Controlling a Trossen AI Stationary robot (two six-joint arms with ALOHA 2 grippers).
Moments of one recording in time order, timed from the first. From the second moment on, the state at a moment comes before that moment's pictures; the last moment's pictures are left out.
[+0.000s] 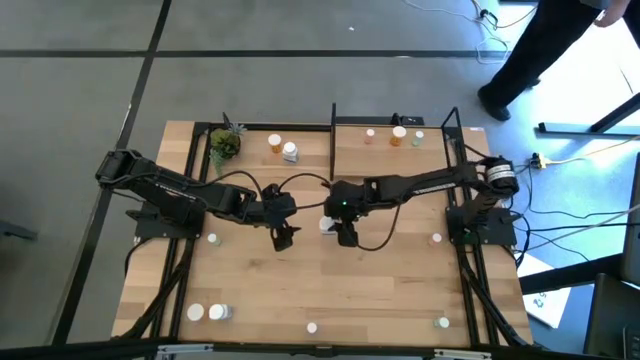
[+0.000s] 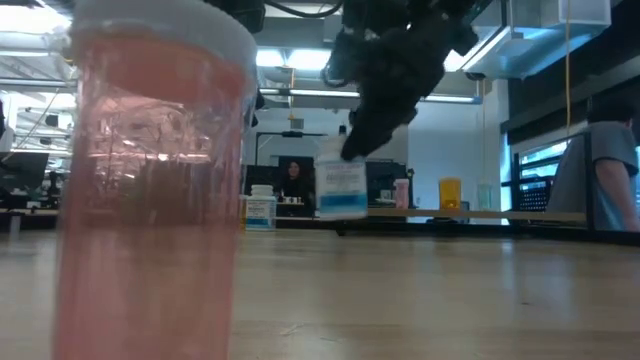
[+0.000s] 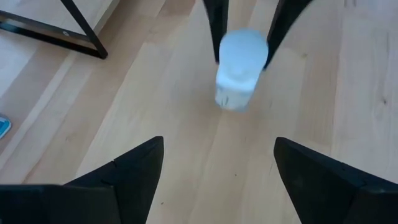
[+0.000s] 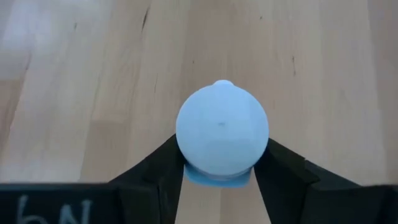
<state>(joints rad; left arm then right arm) -0.19 1.38 0.94 -0.42 -0.32 -0.43 0.01 1.76 1.18 -0.36 -0.13 0.02</state>
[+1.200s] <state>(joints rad) -0.11 1.38 0.94 -0.30 -0.33 -0.40 -0.48 1.45 1.19 -0.52 -0.19 -0.29</state>
